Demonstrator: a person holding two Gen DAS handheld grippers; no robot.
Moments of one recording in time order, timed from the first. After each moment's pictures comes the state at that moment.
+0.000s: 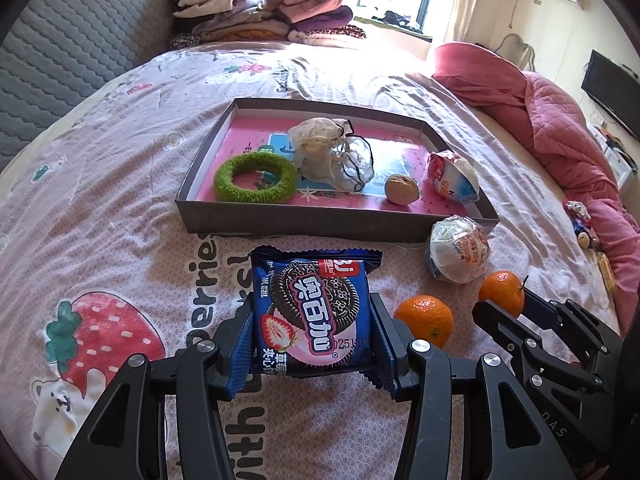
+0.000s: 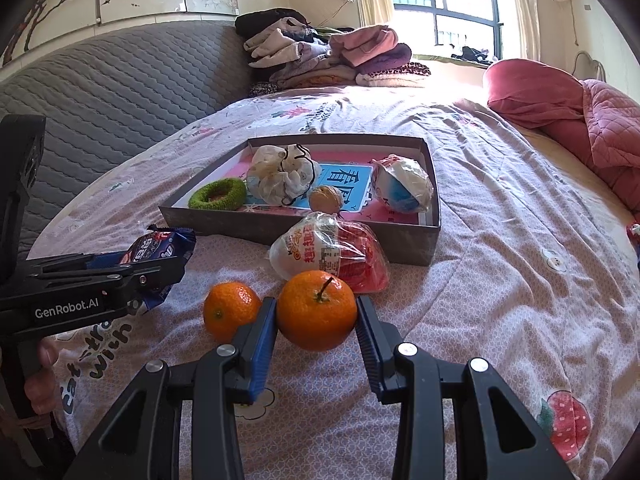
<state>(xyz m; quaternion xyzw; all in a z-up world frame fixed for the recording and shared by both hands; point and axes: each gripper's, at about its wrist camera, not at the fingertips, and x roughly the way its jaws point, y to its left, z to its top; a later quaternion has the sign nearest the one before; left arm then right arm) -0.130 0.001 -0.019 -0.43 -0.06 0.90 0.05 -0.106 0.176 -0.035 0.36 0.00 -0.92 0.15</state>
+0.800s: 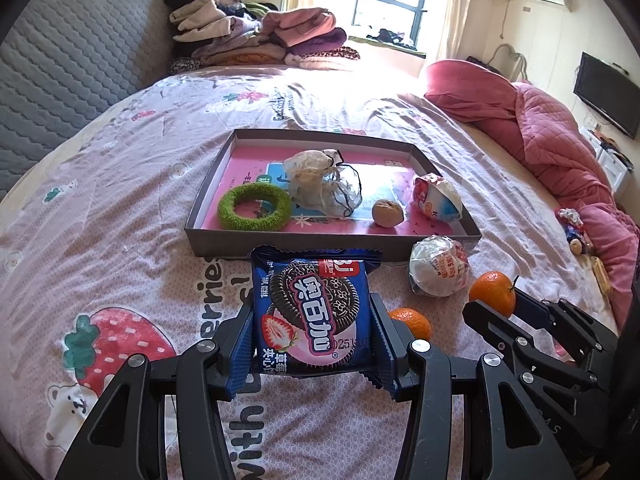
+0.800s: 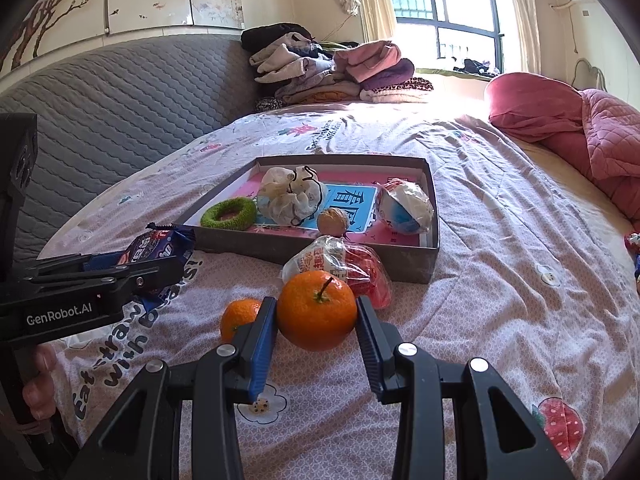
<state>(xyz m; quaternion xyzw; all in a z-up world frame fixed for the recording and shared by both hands) -0.114 0.005 0.003 -0.39 -0.05 0.92 0.05 -0.101 0.177 -0.020 0.34 -0.01 -0.93 0.16</state>
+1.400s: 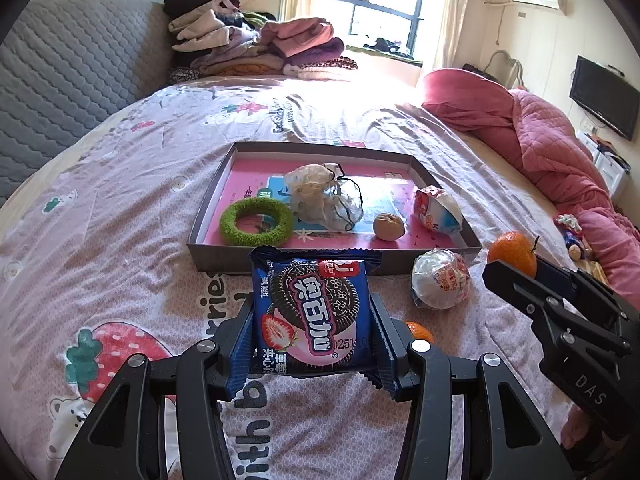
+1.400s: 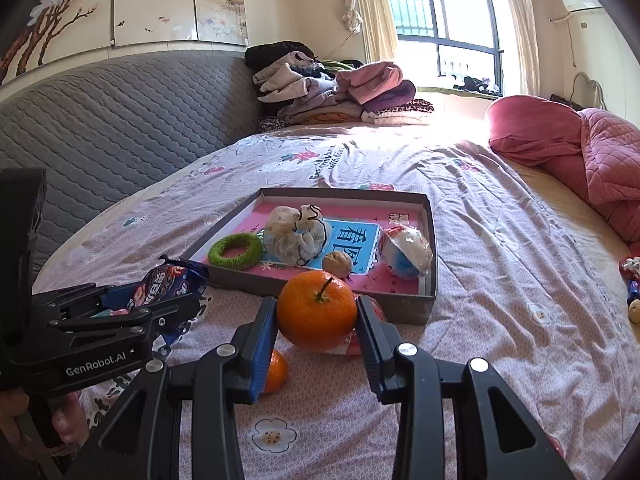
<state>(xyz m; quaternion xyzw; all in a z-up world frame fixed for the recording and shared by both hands) -0.116 0.000 0.008 -0.38 -0.05 0.92 0.06 -0.109 0.171 0.015 0.30 -0.01 -0.94 0.16</state>
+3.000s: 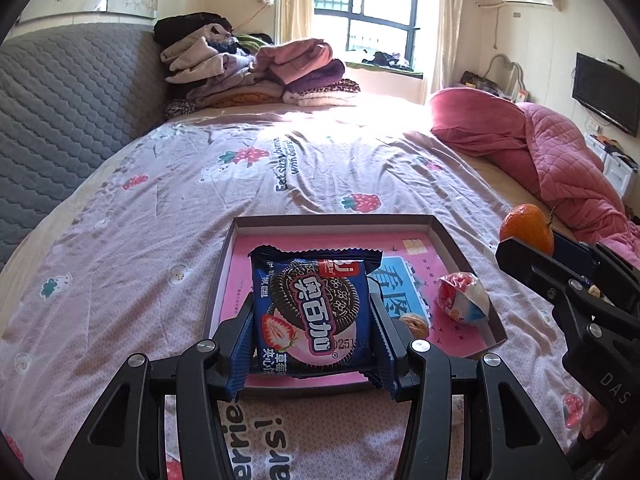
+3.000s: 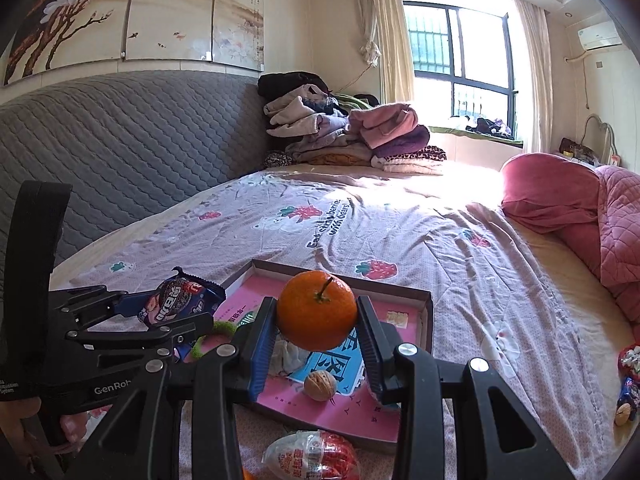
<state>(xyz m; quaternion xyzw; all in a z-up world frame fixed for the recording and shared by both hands) -0.211 0.000 0.054 -0.35 -0.02 0.94 0.05 -0.191 0.161 0.066 0.25 0.03 -0.95 0.17</state>
